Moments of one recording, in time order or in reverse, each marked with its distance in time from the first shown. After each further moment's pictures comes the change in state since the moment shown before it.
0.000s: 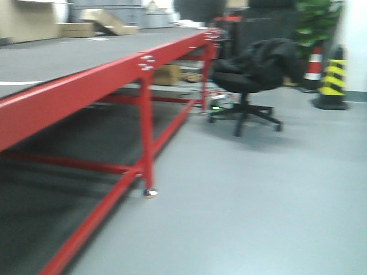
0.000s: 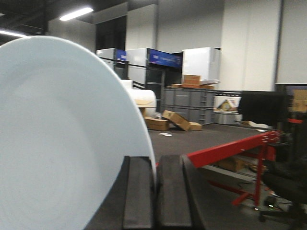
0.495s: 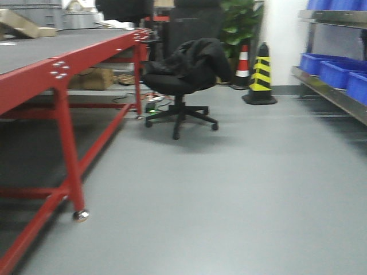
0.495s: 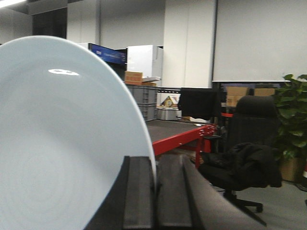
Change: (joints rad) left arm 0.000 0.000 0.000 0.000 0.000 0.000; right arm 0.000 0.000 0.000 0.000 0.000 0.000
